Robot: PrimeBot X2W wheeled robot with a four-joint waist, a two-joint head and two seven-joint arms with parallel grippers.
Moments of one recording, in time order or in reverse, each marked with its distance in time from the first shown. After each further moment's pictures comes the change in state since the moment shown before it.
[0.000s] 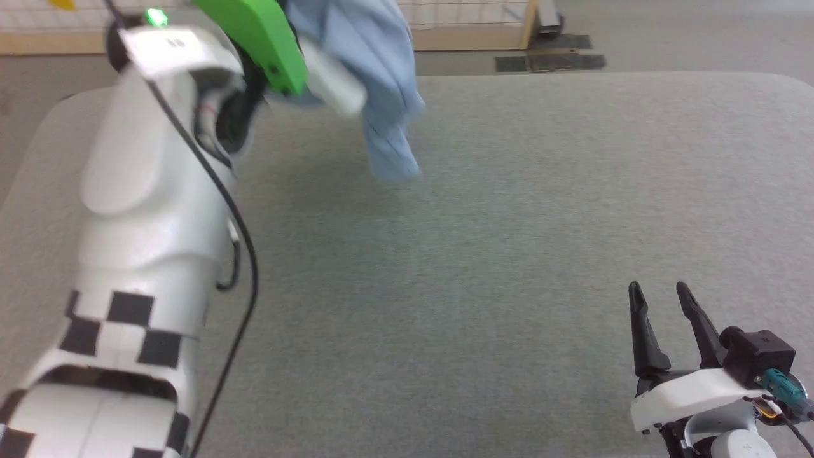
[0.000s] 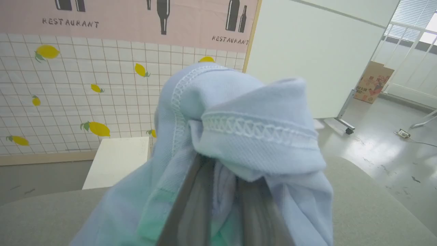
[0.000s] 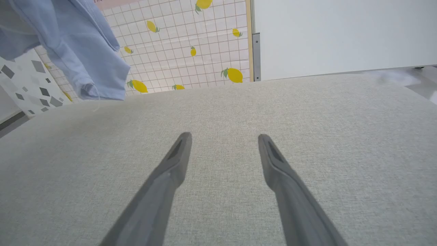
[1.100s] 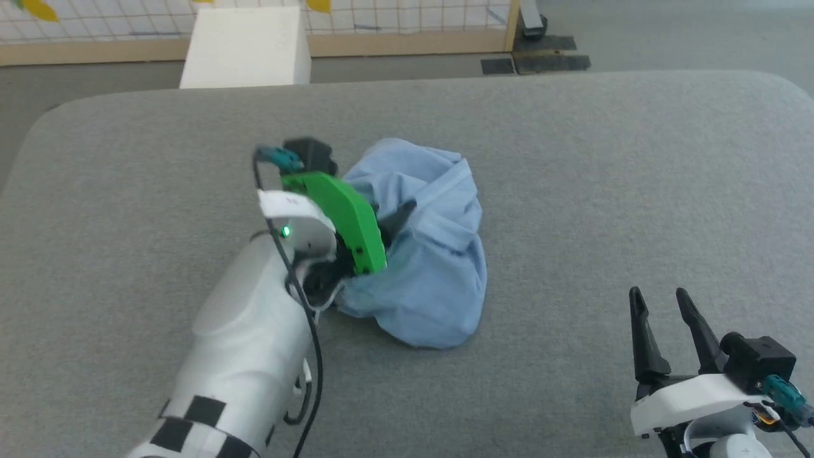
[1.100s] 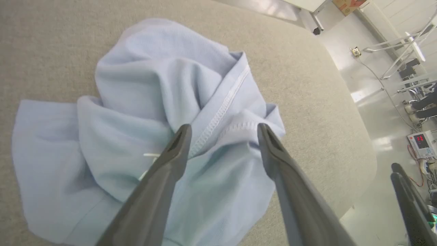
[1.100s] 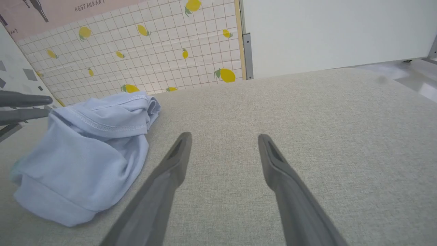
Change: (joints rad) left arm 0.316 -0.104 -0.148 0.115 -0.253 -0.006 0.168; right arm 0.002 0.000 0.002 0.028 0.024 0.000 -0.024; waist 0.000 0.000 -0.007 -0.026
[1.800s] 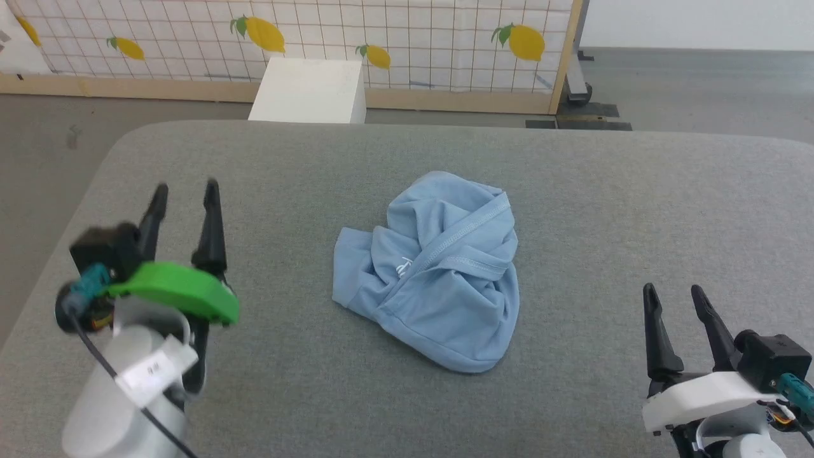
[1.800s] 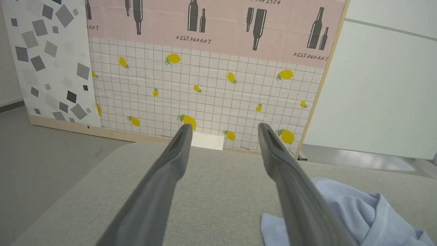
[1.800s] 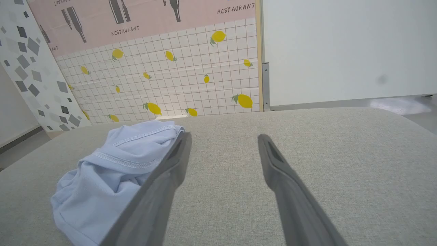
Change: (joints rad) left arm 0.358 0.276 0.174 -0.405 0.261 0.160 -0.637; right arm 0.011 0.000 -0.034 -0.043 -0.018 0.000 0.027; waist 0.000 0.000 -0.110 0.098
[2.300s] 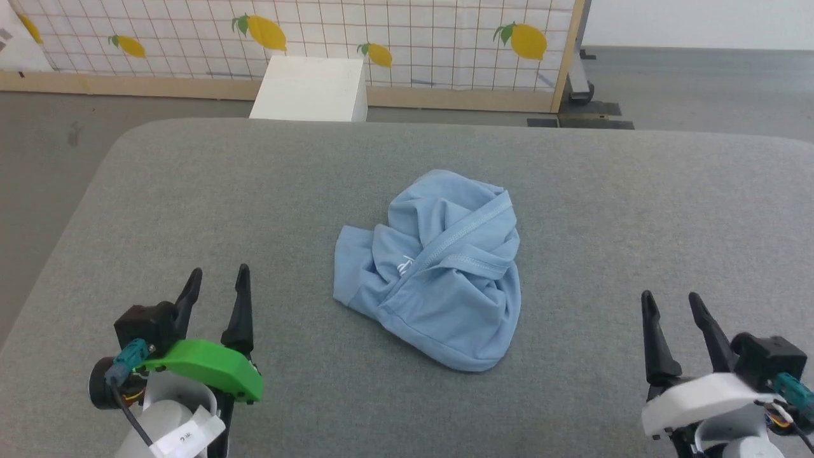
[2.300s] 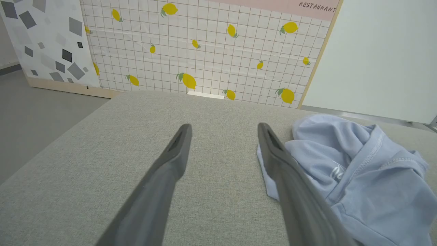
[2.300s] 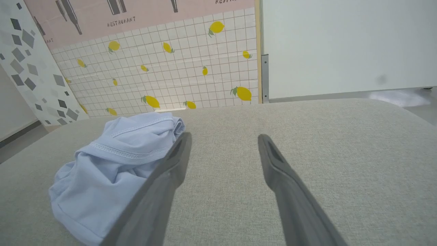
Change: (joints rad) left arm 0.198 -0.030 -0.029 -0.032 0.024 0.013 -0.011; right arm 0.013 0.000 -0.003 0.002 0.000 0.000 0.025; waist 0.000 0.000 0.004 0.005
